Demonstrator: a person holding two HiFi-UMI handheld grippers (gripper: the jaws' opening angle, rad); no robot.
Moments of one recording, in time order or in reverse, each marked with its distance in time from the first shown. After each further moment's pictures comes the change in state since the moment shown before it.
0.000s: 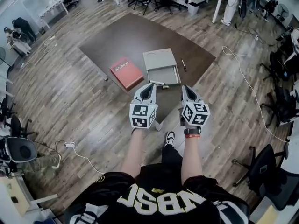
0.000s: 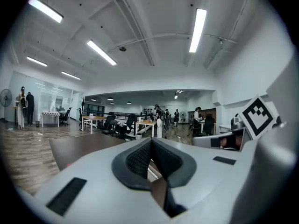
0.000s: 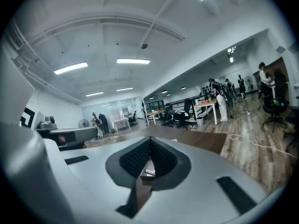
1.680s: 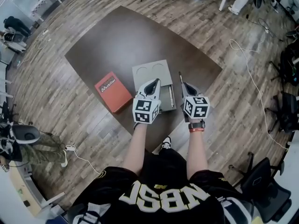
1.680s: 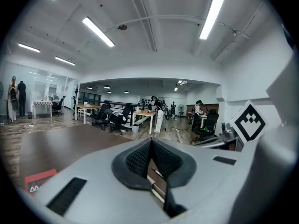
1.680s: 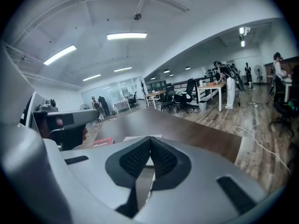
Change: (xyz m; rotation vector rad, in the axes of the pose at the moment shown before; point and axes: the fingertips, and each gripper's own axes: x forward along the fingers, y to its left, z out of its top) left arm 0.264 0.054 -0.044 -0.056 0.133 -0.044; right arm 0.225 -0.148 -0.004 -0.017 0.263 0.026
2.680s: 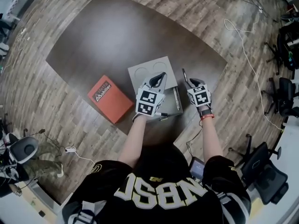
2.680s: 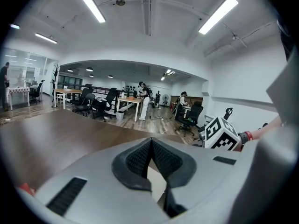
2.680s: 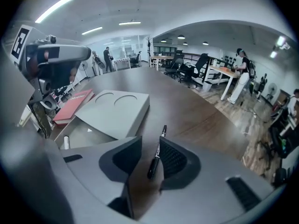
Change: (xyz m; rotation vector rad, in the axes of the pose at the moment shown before) left arm 0.106 0.043 -0.053 -0.020 0.176 -0.234; right arm 0.115 -0.086 -0.100 -0.241 0.472 -0.055
